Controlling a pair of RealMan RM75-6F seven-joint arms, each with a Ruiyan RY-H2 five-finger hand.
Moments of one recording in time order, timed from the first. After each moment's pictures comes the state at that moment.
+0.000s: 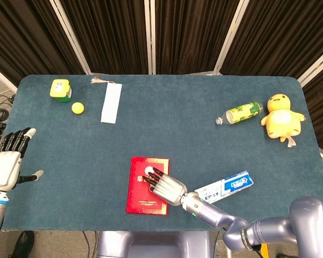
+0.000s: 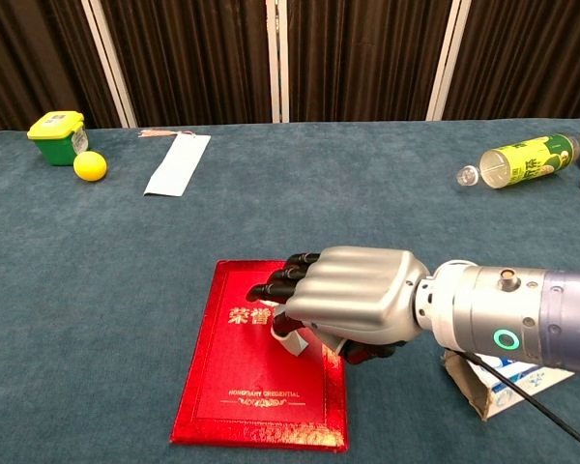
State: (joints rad) left arm -0.24 -1.03 -0.11 -1.88 1.32 1.36 0.18; right arm 0.93 -1.61 -0.03 -1.60 -1.26 0.79 -0.70
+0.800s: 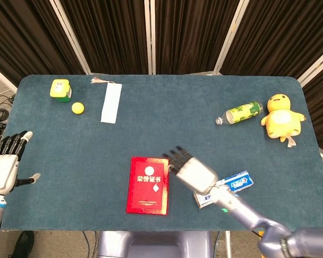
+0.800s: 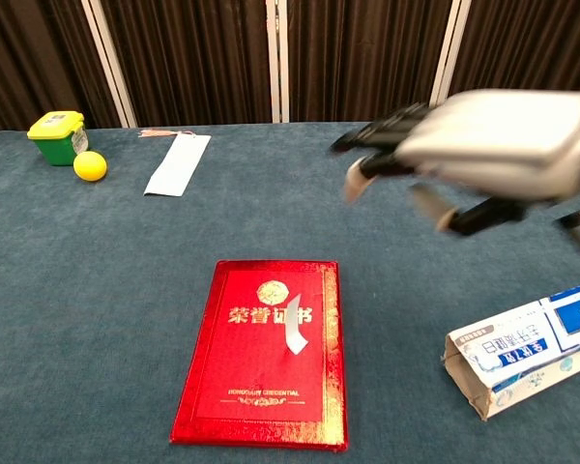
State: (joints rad) left arm -0.21 -1.03 -0.09 -1.87 1.32 1.38 0.19; right arm 0.78 -1.23 -0.04 -1.86 -1.46 1.08 -0.56
